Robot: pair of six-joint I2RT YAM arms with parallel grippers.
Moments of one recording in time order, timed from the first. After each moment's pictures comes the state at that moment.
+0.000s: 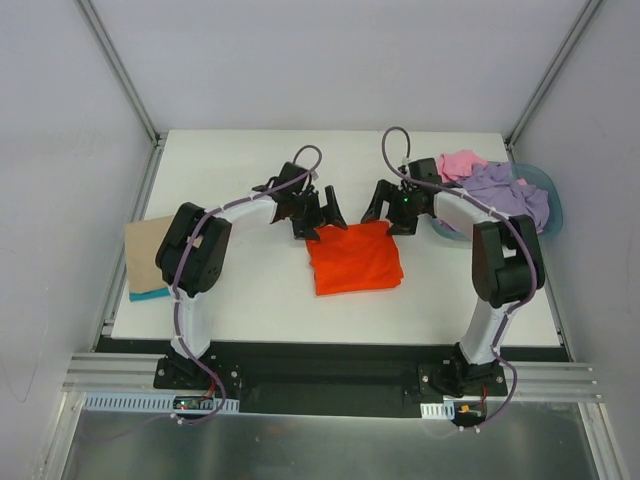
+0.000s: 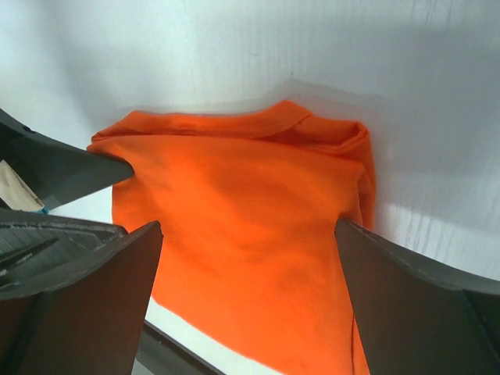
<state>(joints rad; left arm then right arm) -0.50 2.00 1.34 -0.26 0.48 -0.75 0.26 1.88 1.26 -0.41 -0.43 0.50</state>
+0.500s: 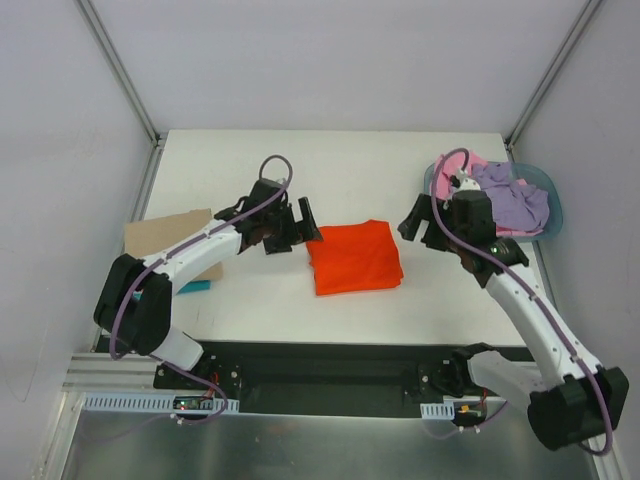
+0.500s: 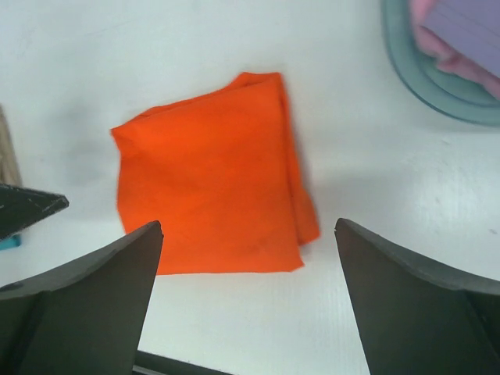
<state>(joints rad) -0.52 1.49 1.03 -0.36 0.22 -0.76 0.32 1.07 0.94 -0.52 -0.05 0.49</state>
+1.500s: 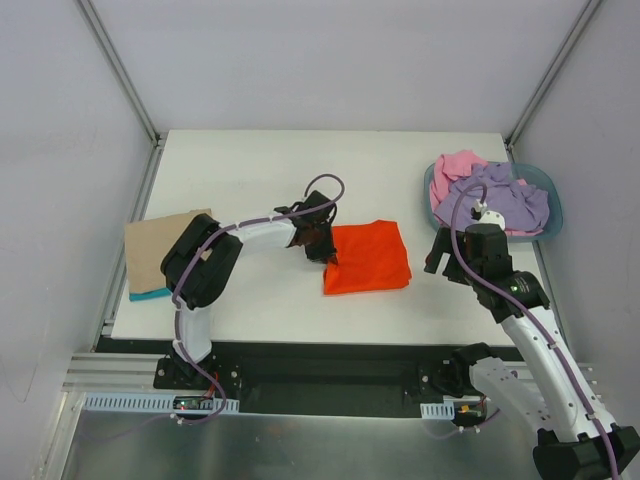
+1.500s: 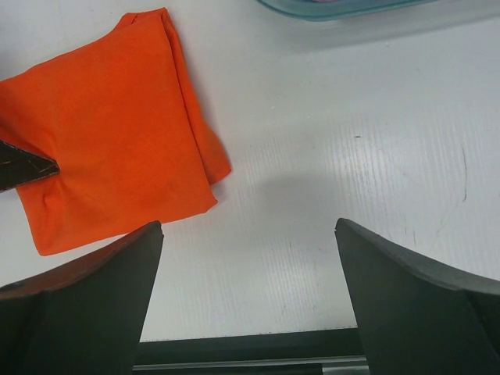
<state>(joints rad) -0.69 1.93 1.22 -0.38 0.14 -0.82 0.31 0.75 0.80 -0.80 0.20 0.45</state>
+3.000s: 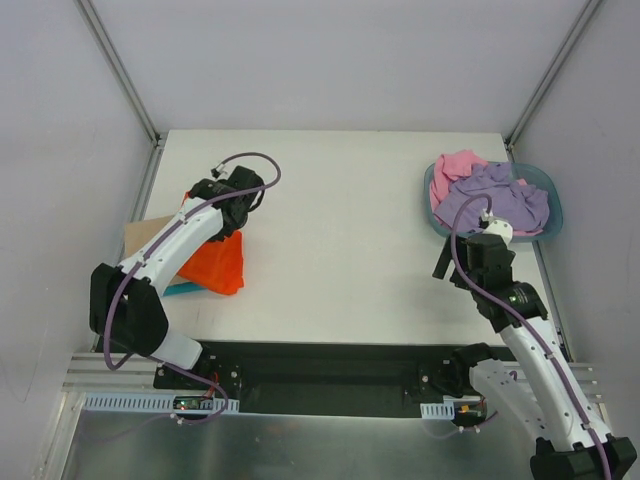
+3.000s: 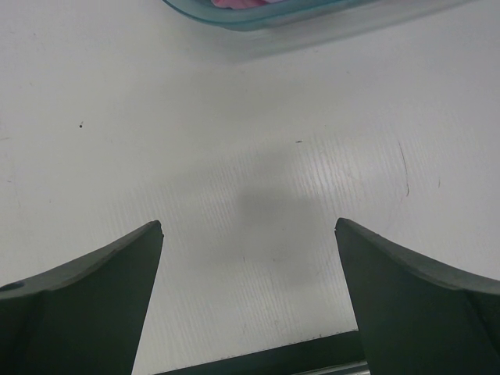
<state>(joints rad) -0.40 1.50 1.24 -1.18 -0.85 -0.22 0.29 0.68 0.70 -0.78 0.35 0.42</state>
